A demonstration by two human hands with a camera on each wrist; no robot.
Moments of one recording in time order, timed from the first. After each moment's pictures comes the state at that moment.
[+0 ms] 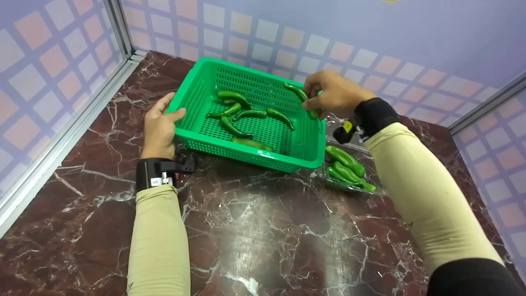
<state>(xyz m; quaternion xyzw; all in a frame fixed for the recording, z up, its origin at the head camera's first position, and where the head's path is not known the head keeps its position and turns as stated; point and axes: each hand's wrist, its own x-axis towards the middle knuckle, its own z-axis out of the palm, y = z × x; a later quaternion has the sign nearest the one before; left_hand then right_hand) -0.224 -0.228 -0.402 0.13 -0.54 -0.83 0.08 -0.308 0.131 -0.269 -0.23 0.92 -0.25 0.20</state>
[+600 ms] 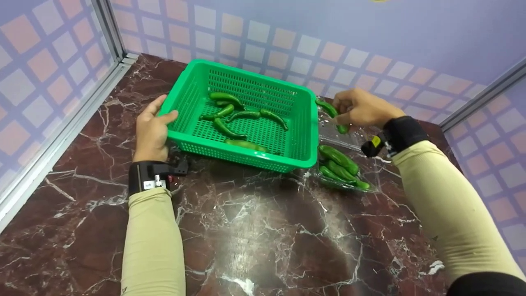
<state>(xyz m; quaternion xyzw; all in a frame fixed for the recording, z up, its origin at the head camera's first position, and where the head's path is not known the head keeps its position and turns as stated) -0.225 -0.235 -0.405 0.13 -0.51 -0.84 0.09 -0.302 0.210 -0.284 -0.18 0.94 -0.22 0.20</state>
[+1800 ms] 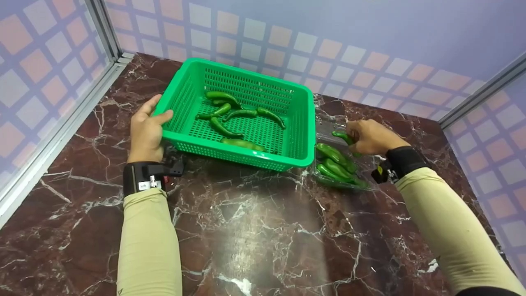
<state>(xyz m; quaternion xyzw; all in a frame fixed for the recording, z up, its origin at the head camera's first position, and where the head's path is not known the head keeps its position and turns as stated) -0.224 -0.235 -0.404 0.13 -0.49 -0.86 0.09 -0.291 0.271 -0.355 -0.22 0.97 -0.08 0.10</state>
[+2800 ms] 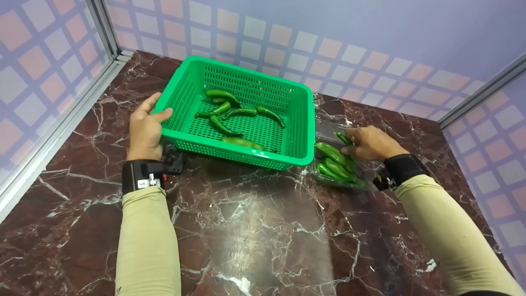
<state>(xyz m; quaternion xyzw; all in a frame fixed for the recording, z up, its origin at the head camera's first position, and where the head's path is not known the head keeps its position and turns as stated) -0.223 -0.235 -0.405 0.12 -0.50 -0.85 0.10 -0.285 0.280 -0.371 -0.24 0.97 -0.05 0.08</state>
